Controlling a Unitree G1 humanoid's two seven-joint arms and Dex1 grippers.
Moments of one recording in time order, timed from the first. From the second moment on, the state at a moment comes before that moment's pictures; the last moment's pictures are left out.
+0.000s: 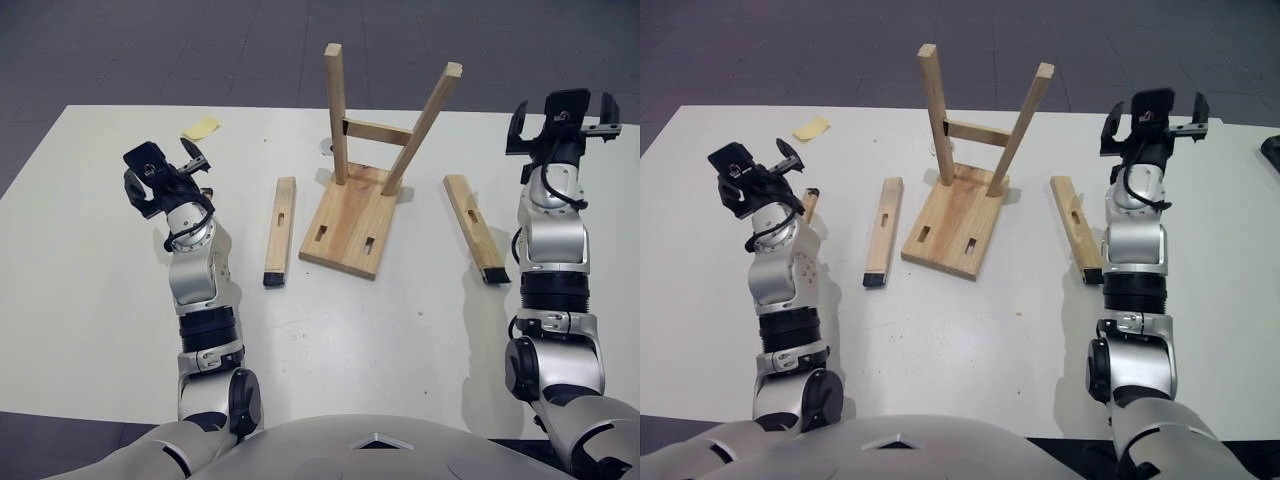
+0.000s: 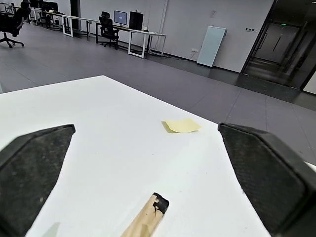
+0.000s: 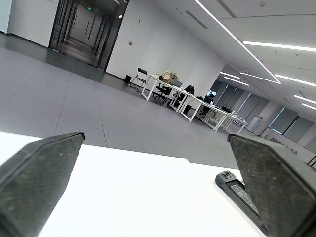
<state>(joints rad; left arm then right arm) -0.38 -0.05 0.28 -0.03 -0.02 0.31 0.43 -0.55 -0.39 -0.15 0.25 -0.19 0.32 -0.18</state>
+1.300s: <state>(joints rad) -0.49 0.49 0.11 0.51 -0.05 0.56 -0.39 -0.32 -0.26 -0.22 -0.14 -0.16 0.44 -0.20</state>
